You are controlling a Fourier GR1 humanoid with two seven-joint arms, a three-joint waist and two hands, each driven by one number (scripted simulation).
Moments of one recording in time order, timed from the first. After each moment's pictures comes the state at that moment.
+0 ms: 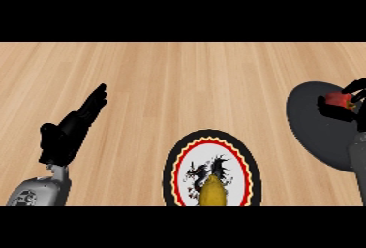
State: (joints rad) left arm -0.14 0.19 -0.02 -1.63 -0.06 -0.14 0.23; right arm -0.39 -0.40 -0.26 -1.09 0.82 -0.52 0.16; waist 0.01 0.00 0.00
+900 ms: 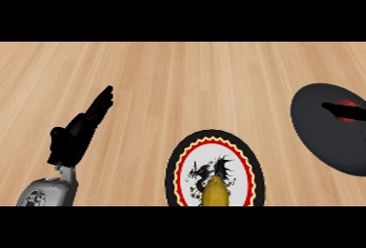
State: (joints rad) left arm -0.14 0.16 -0.04 -1.61 -0.09 -0.13 0.20; right arm -0.61 -0.48 -0.55 -0.51 0.52 -0.42 -0.18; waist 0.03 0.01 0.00
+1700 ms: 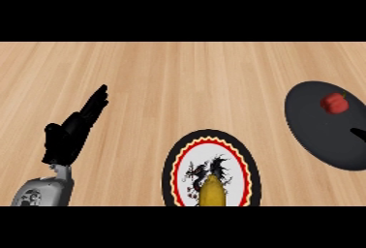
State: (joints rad) left arm -0.14 0.17 -0.01 -1.60 -0.09 -0.14 0.21; right arm -0.44 -0.55 -0.77 -0.46 0.14 -0.02 -0.62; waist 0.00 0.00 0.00
